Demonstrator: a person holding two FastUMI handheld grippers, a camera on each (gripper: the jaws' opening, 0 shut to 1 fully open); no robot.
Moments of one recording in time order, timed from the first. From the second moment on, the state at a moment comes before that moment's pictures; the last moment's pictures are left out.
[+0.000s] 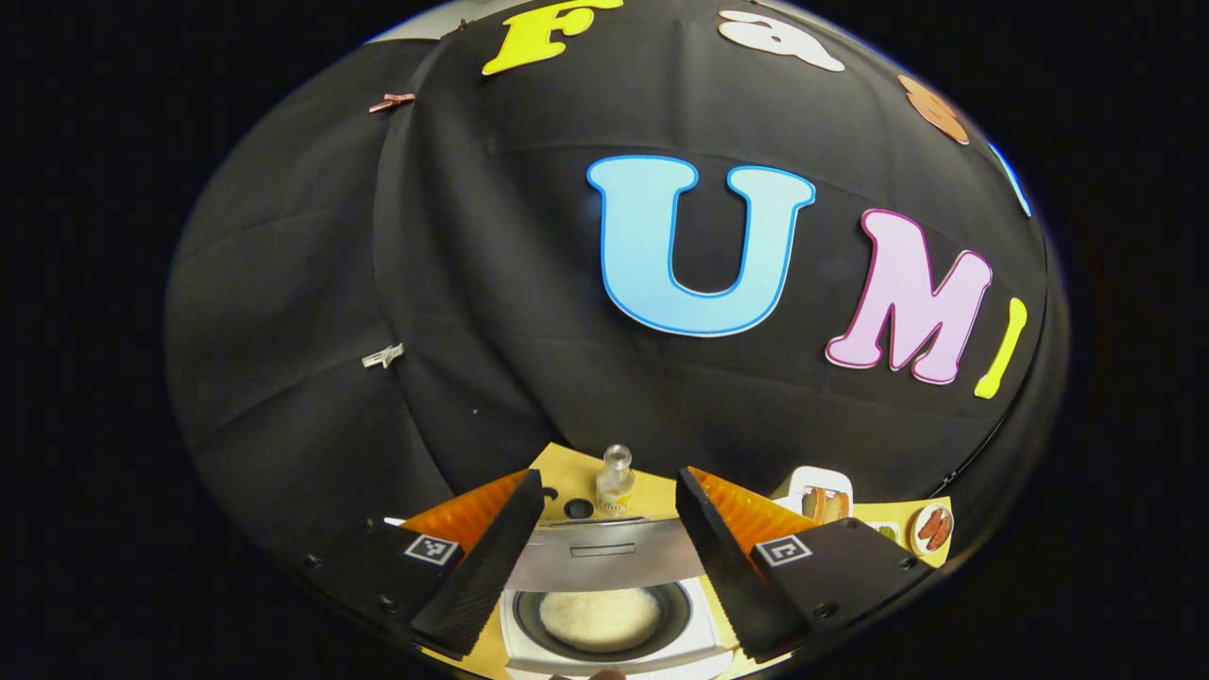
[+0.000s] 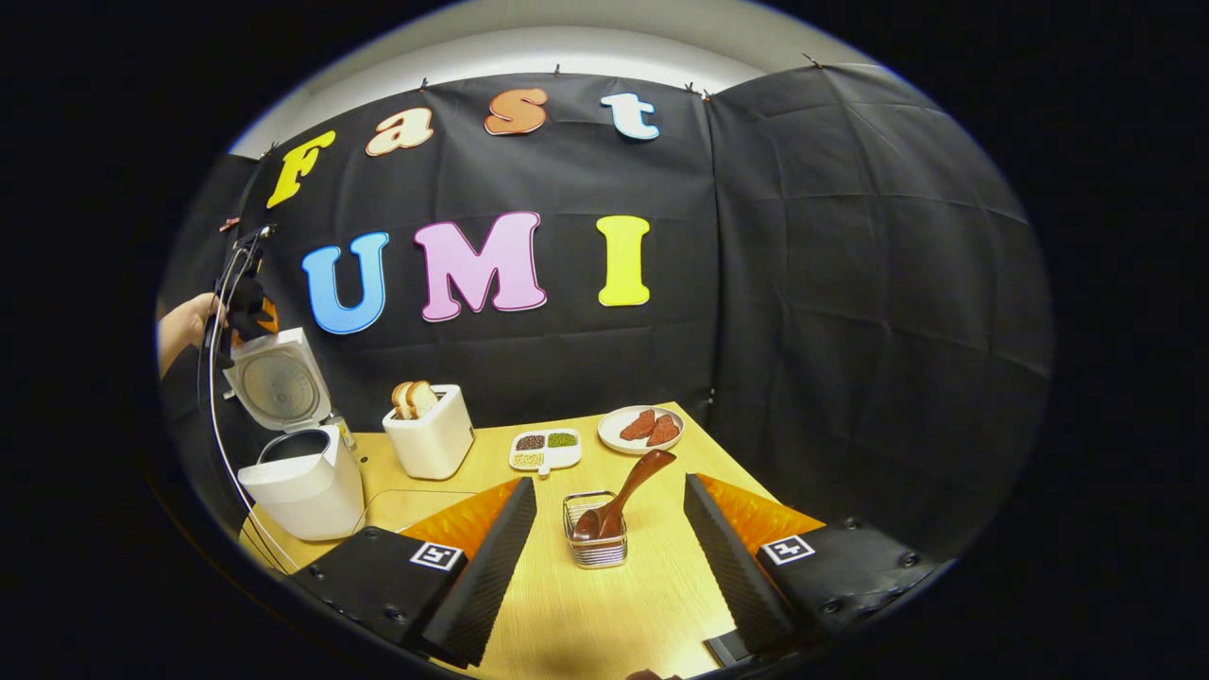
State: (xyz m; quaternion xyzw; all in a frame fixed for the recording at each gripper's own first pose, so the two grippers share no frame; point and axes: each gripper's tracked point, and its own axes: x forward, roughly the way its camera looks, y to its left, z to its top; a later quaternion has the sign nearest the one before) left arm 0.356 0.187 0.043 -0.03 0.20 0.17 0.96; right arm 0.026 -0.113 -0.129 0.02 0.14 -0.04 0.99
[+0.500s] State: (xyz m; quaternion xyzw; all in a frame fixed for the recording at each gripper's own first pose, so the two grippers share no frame) left arm 0.282 0.144 -0.036 -0.03 0.25 0.18 0.95; right arm 0.045 -0.090 -0.140 0.02 0.13 0.02 0.99
